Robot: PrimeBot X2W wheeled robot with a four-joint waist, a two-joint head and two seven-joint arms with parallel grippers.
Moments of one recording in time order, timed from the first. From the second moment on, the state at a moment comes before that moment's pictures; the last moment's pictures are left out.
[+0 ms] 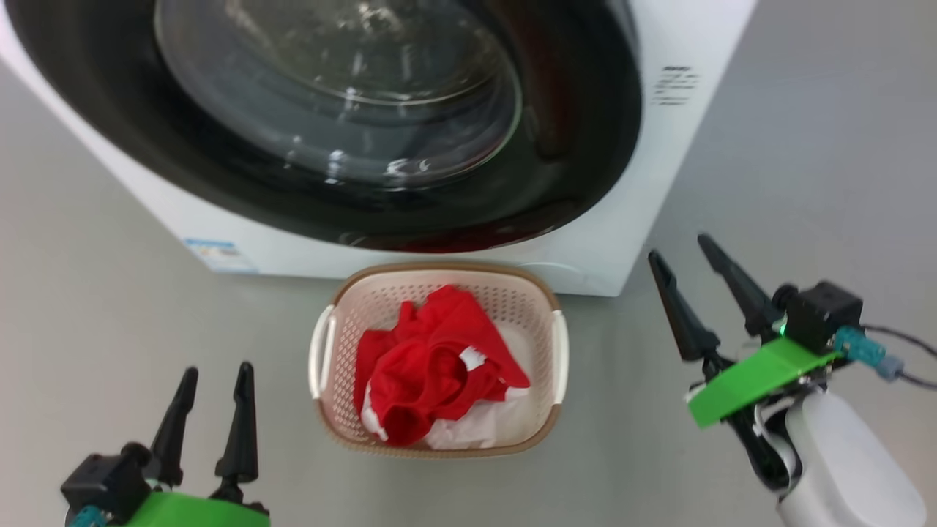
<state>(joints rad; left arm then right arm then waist) -0.08 0.10 -0.09 0.19 -0.41 -0.13 -0.25 -0.39 -0.24 0.24 0.34 0.42 0.13 -0.26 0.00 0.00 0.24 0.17</state>
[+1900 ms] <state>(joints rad) 0.12 0.09 0.10 0.17 -0.33 -0.13 -0.25 -0.06 -0.24 0.16 0.28 0.42 0.13 -0.26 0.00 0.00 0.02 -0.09</state>
